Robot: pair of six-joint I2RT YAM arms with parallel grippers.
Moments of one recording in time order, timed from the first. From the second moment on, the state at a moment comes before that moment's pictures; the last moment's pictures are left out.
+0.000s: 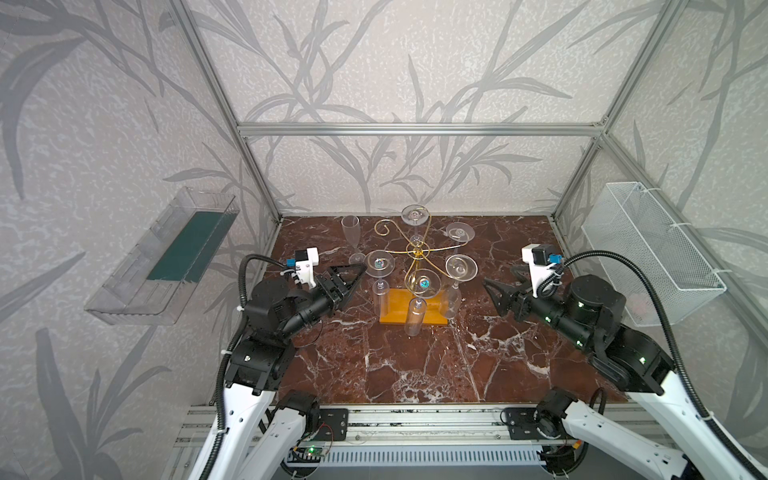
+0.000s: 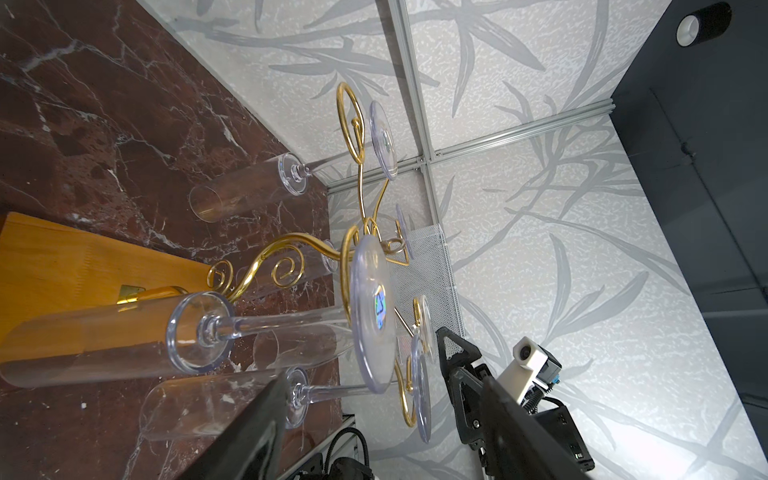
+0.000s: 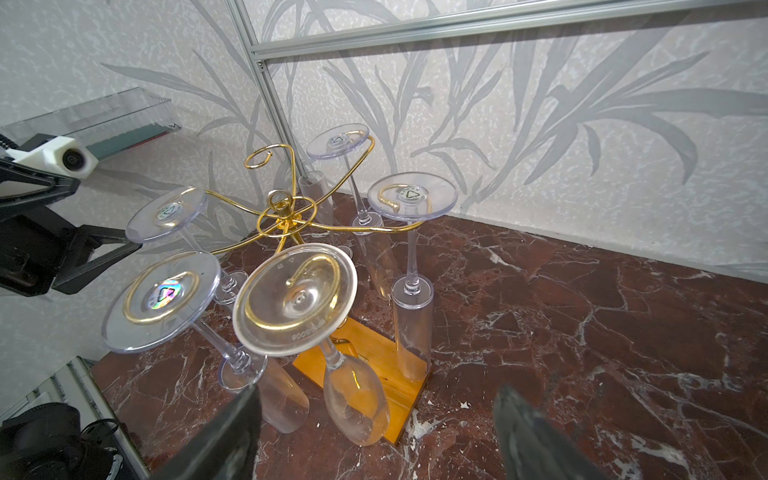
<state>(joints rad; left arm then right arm) -0.23 0.67 0.86 -0.31 0.58 -1.23 0.67 0.73 1.05 -0.58 0.04 0.21</state>
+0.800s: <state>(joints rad) -0.25 0.73 0.85 -0.23 0.62 -1.27 0.67 0.74 1.06 -0.57 0.02 0.22</state>
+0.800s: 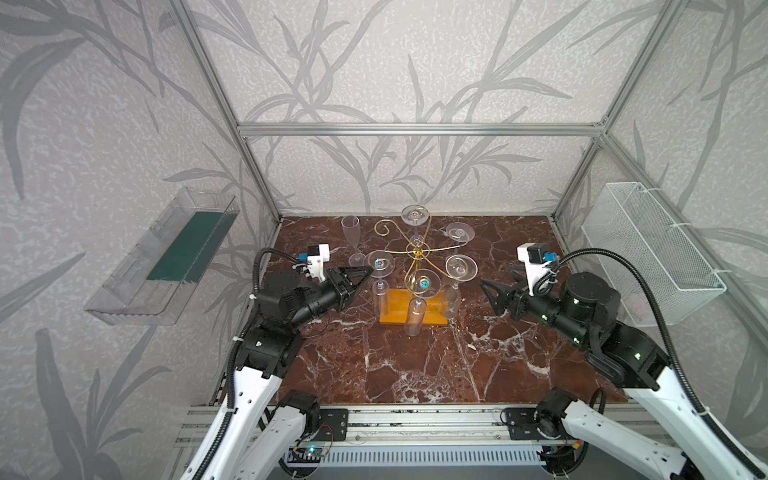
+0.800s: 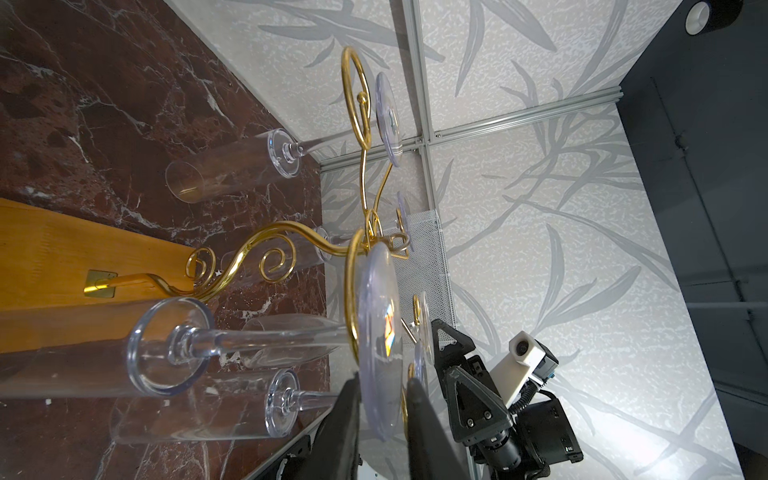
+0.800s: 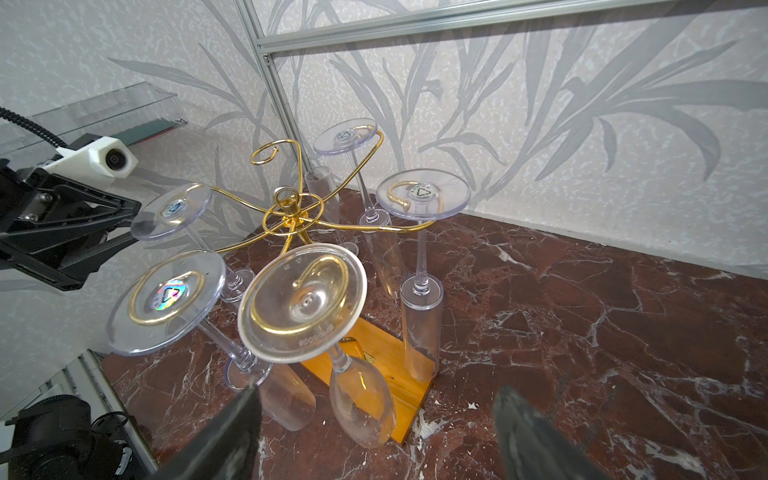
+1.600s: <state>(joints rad) -0.25 0.70 0.79 -0.15 0.59 -1.33 0.67 0.70 1.05 -0.57 0.04 0.23</state>
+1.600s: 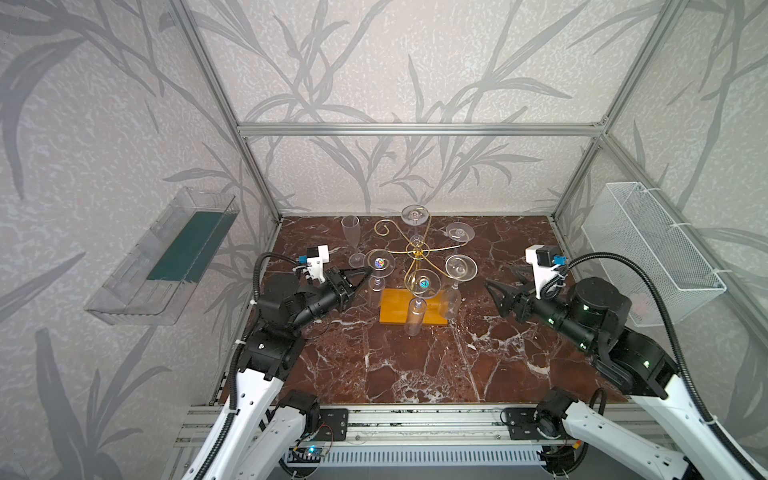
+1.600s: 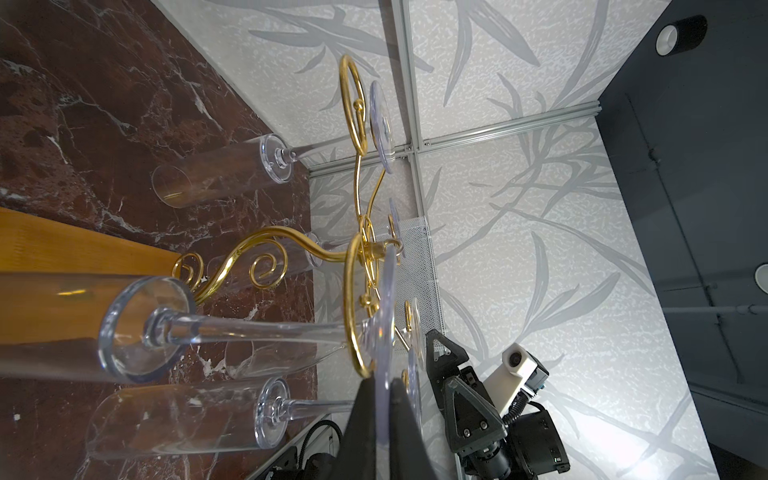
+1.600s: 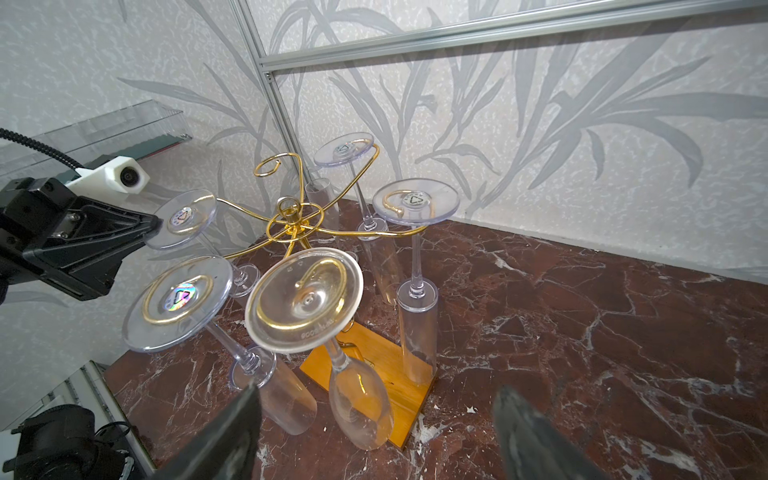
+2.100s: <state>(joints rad) -0.26 0.69 0.76 -0.09 0.52 -1.40 0.67 0.64 1.02 -0.58 0.07 0.24</state>
